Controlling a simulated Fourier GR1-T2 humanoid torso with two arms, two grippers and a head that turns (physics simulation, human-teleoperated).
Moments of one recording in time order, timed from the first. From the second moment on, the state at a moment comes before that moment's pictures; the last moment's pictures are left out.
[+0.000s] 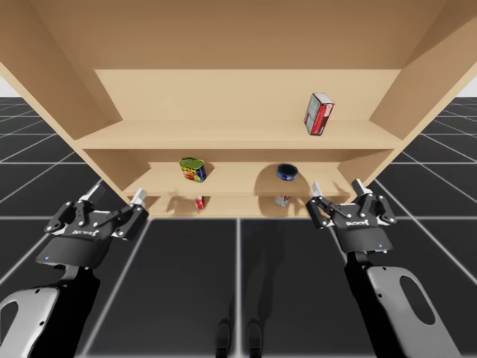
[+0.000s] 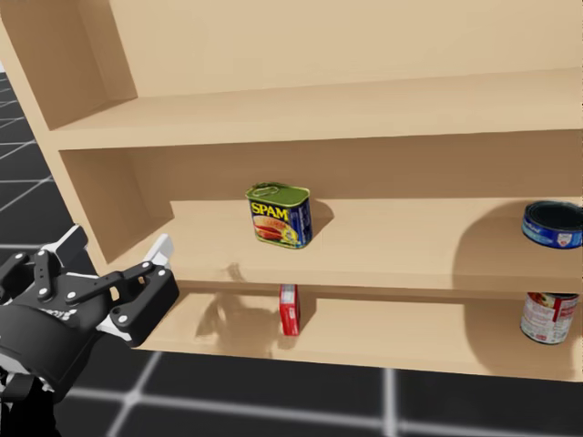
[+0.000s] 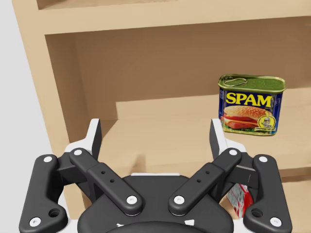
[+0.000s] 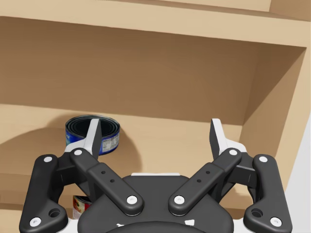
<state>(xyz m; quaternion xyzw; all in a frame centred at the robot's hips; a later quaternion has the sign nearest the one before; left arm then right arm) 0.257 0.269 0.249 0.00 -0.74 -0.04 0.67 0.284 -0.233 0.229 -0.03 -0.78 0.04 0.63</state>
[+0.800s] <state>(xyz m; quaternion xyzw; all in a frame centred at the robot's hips) 0.303 0.172 0.256 -0.07 -0.70 -0.08 0.71 0.285 -0.237 0.231 -0.01 -0.77 0.01 0.64</state>
